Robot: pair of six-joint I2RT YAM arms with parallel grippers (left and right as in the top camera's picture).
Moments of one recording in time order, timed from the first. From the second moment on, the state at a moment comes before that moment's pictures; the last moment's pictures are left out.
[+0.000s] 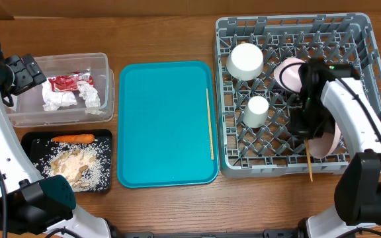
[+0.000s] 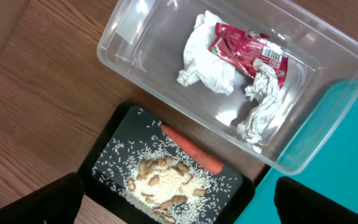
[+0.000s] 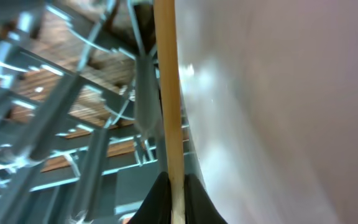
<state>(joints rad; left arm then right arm) 0.43 1.81 2.13 -1.52 -0.12 -0.17 0.01 1.75 1.39 -1.40 0.14 0.18</state>
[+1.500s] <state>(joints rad) 0.43 1.81 2.13 -1.52 -0.12 -0.17 0.01 1.75 1.48 -1.40 -0.09 0.07</state>
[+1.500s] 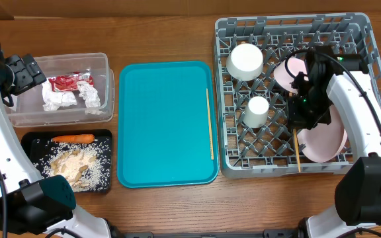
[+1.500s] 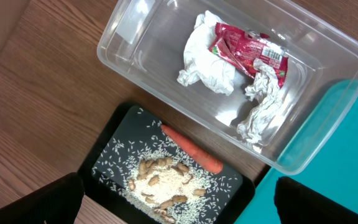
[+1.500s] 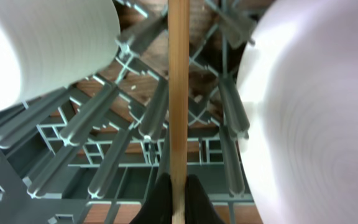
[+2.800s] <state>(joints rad) 0.43 1.81 2.13 -1.52 -0.12 -0.17 0.01 1.75 1.42 -1.22 -0.10 0.00</state>
